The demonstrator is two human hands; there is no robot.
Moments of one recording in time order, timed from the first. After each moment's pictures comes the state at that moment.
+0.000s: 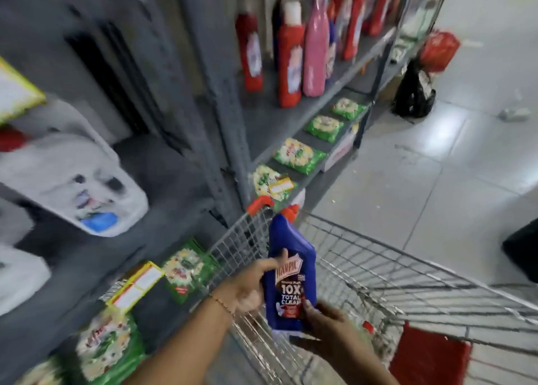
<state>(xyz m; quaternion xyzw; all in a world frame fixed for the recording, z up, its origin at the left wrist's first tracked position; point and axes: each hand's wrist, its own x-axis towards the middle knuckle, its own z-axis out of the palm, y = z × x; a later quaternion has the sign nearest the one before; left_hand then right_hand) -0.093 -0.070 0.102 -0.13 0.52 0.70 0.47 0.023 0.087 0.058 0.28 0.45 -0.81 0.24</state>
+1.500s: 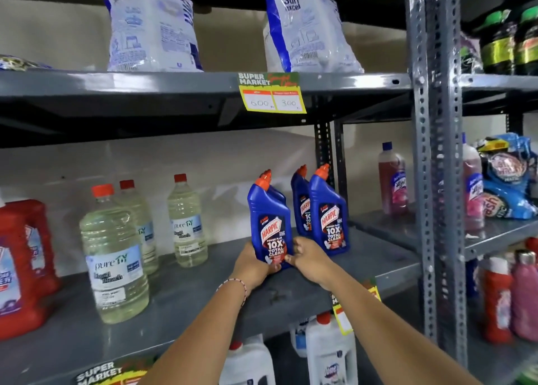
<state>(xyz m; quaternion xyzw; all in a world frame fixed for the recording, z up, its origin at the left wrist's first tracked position) -0.127 -0.424 0.475 -0.10 0.81 0.53 -0.22 -0.198 -0.284 0.470 -0.28 0.76 -0.58 0.04</state>
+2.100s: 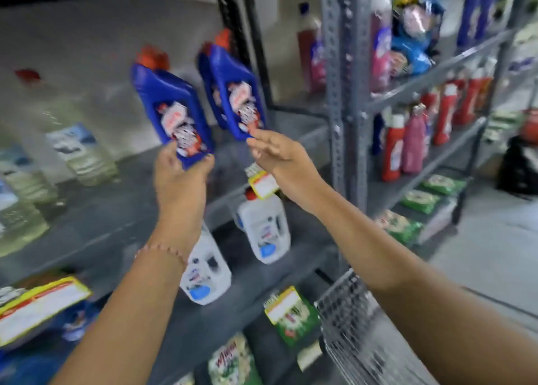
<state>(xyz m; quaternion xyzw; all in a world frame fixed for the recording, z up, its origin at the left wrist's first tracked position) -0.042 -0.317 0.458 -0.04 0.65 0.69 -0.32 -0.091 -0.163 0.428 -0.23 0.59 -0.77 -0.04</state>
